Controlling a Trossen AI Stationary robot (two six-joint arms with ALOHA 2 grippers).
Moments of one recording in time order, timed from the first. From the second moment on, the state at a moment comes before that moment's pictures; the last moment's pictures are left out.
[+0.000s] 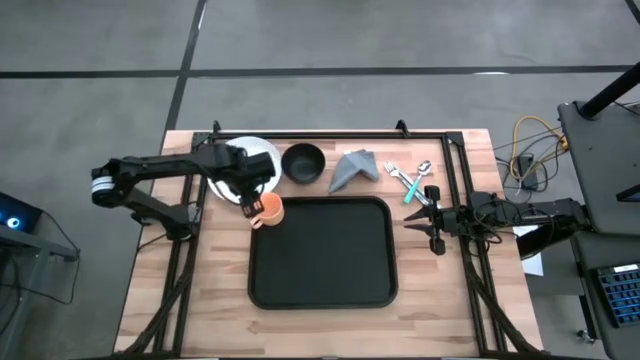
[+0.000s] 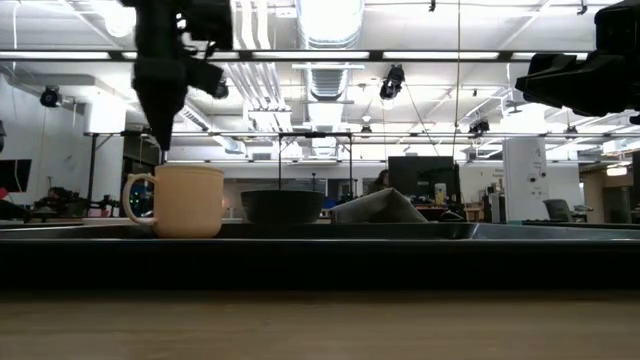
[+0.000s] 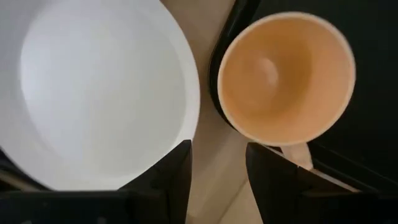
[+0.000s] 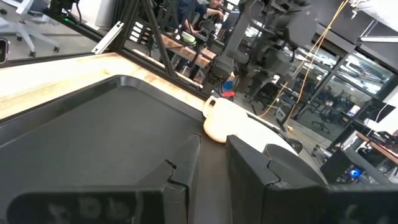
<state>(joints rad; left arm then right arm) 0.29 1.31 1.10 -1.18 -0.13 -0.17 0.05 0.08 0.01 0.03 -0.08 -0.45</state>
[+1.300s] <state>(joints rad) 0.28 1.32 0.75 -0.91 -0.21 -0.24 0.05 0.08 0.01 0.03 -0.08 -0.45</state>
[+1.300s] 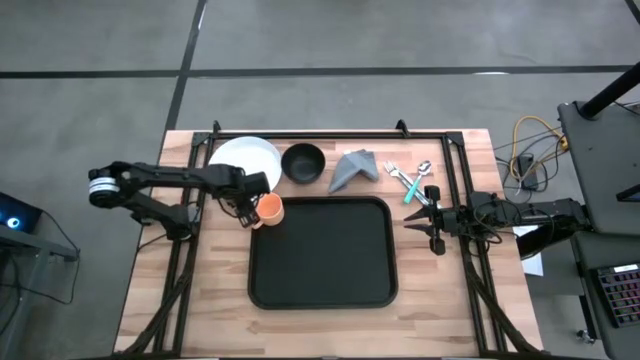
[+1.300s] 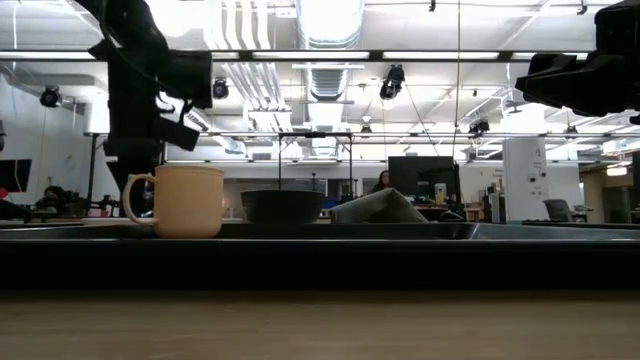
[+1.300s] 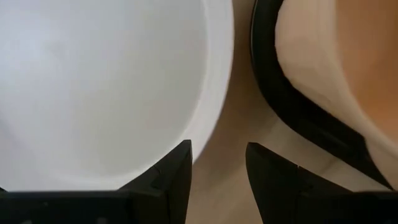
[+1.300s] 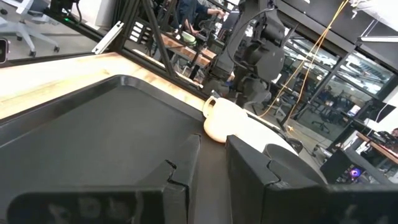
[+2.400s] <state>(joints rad) 0.35 1.35 0.66 -0.79 -0.24 -0.27 0.05 0.08 0.01 0.03 -0.08 -0.45</state>
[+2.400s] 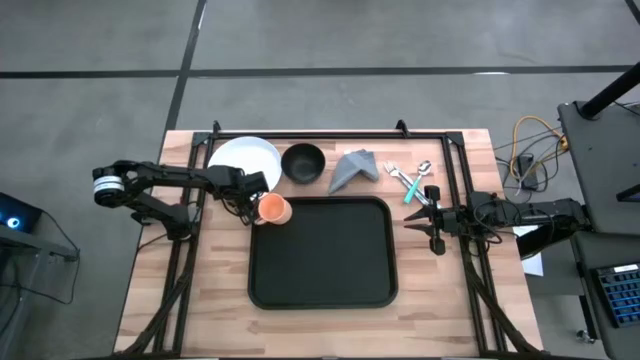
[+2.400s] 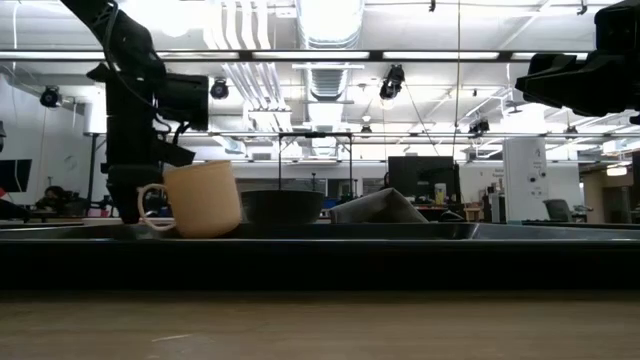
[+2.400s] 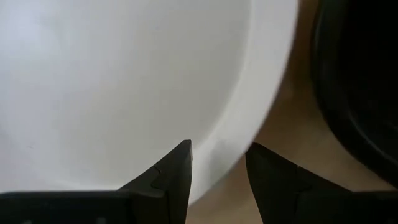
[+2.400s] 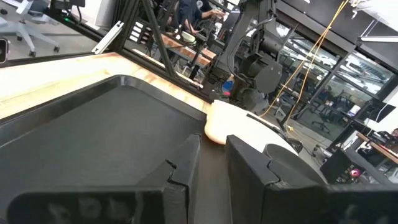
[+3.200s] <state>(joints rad) 0.35 1.35 0.66 -0.77 -0.22 -0.26 0.05 0.08 0.01 0.03 -0.08 -0.45</state>
